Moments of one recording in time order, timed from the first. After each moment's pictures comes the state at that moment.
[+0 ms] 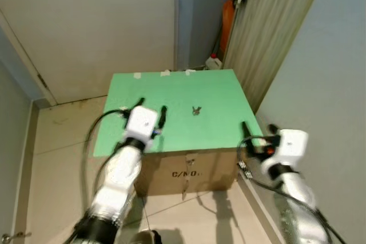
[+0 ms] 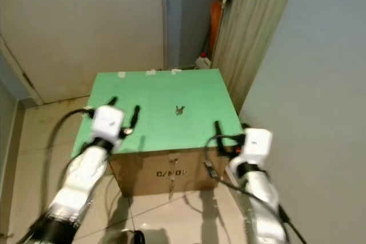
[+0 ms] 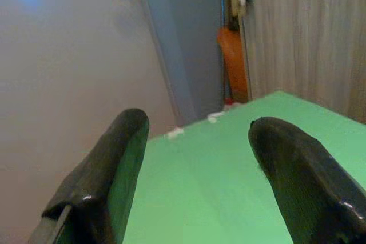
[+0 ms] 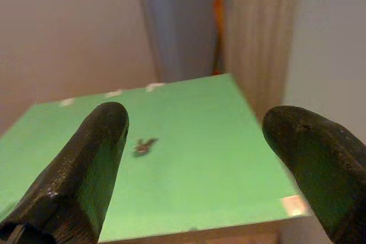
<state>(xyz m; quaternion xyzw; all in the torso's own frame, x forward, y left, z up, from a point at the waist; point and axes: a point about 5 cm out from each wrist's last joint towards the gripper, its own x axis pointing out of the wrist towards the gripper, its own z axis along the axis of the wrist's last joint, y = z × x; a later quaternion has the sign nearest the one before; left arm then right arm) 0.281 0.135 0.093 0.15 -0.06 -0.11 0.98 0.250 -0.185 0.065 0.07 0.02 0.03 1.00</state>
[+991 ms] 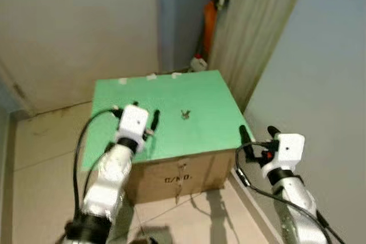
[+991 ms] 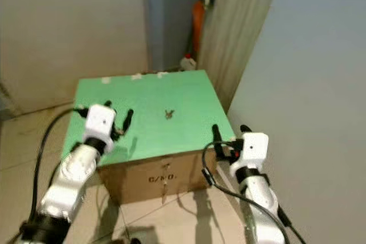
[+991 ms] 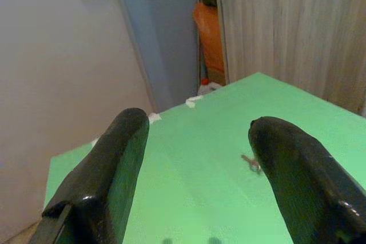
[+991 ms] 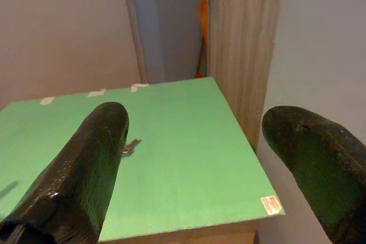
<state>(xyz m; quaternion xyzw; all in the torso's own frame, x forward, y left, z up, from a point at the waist) 0.299 0.146 0.091 0.13 0.01 -0.10 0.99 0.244 -0.171 0.062 0.05 0.02 0.06 1.00</state>
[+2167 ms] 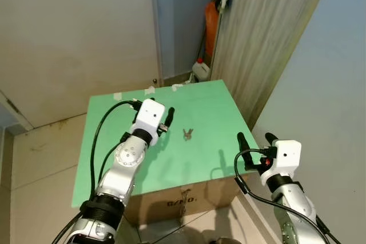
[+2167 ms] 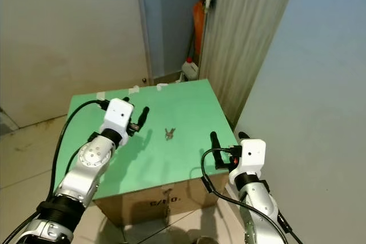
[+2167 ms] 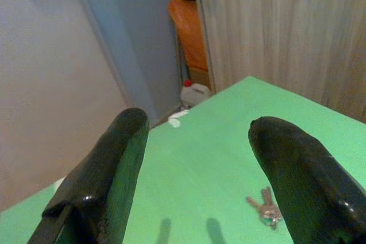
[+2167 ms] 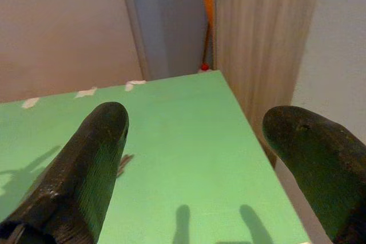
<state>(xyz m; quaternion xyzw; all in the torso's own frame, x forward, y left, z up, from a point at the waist) 0.315 0.123 0.089 0.14 0.02 -0.15 0.98 0.234 -0.170 0.050 0.04 0.04 0.07 1.00</state>
